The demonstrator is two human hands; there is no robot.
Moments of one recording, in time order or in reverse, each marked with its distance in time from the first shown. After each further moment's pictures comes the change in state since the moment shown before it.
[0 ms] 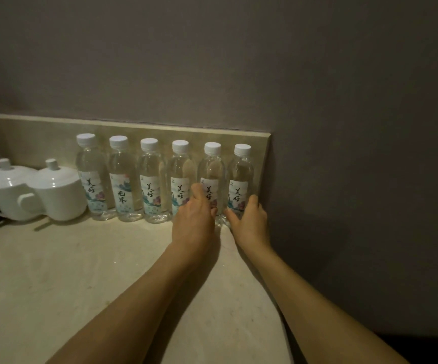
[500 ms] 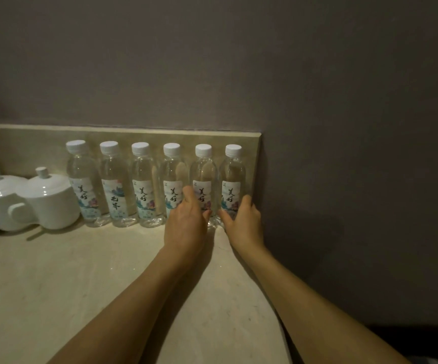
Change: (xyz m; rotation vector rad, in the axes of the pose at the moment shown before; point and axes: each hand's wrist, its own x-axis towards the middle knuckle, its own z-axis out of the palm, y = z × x) left_hand -0.002 -0.004 -0.003 -0.056 0.016 -0.003; right_hand -0.002 -0.001 0.002 0.002 0.017 0.002
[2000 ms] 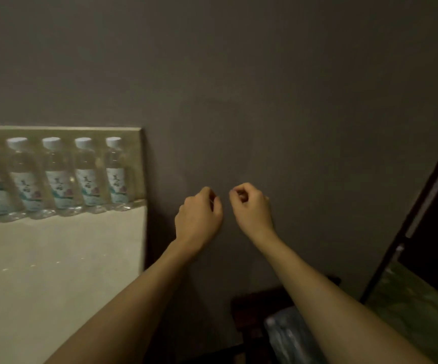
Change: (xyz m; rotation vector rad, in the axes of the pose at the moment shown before) left_hand -0.129 0.230 0.051 -0.208 -0.155 0.185; right_hand -0.072 0.124 -0.246 0.077 0.288 -0.101
